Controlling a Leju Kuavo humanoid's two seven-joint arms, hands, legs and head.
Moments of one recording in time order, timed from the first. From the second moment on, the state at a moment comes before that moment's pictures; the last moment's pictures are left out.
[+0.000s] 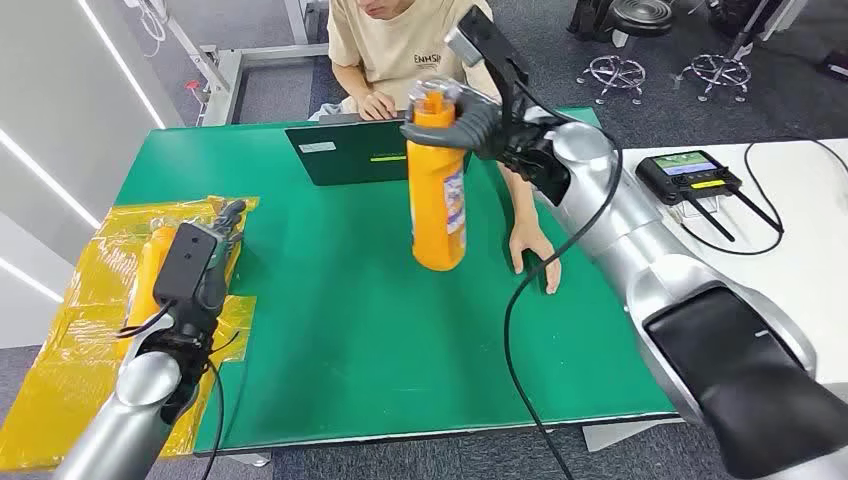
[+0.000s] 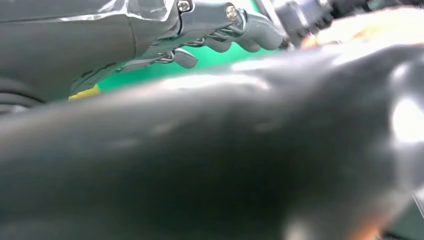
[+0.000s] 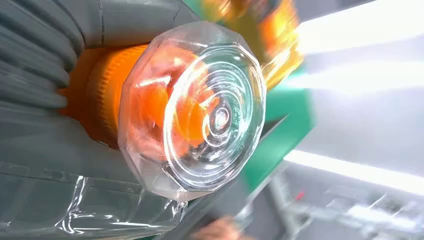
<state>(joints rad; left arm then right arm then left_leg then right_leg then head) -0.49 0.19 -0.32 -1.33 0.00 0.17 -0.04 -1.18 -0.02 0.60 -0.77 -0.42 0.33 0.18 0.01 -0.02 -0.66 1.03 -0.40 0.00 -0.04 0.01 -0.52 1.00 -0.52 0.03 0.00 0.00</state>
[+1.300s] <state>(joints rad) -0.59 -0.07 -0.59 -1.12 0.09 0.21 -0.02 -1.16 0.08 0.59 -0.86 -0.51 0.25 0.20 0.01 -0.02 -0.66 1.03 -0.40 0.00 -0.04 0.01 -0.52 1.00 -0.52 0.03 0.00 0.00</state>
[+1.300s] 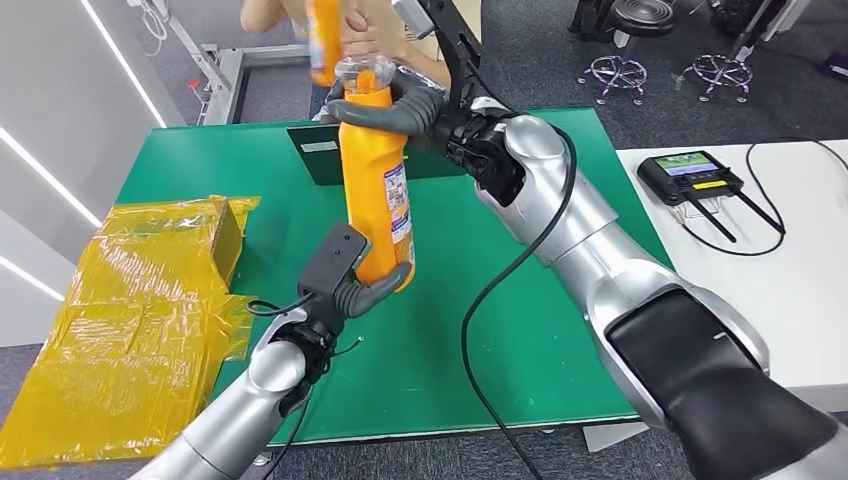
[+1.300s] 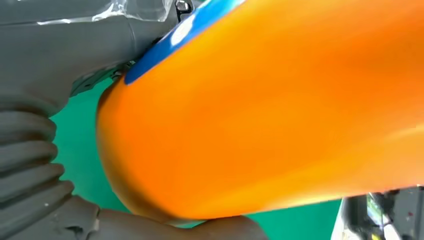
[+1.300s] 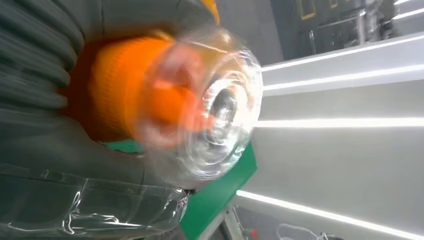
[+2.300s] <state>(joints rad) -0.42 0.51 0.01 -1.09 -0.24 0.05 0.11 -0.36 -0.61 0.08 -1.53 -0.29 0.27 0.03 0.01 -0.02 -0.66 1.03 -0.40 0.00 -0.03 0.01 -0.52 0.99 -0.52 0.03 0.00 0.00</state>
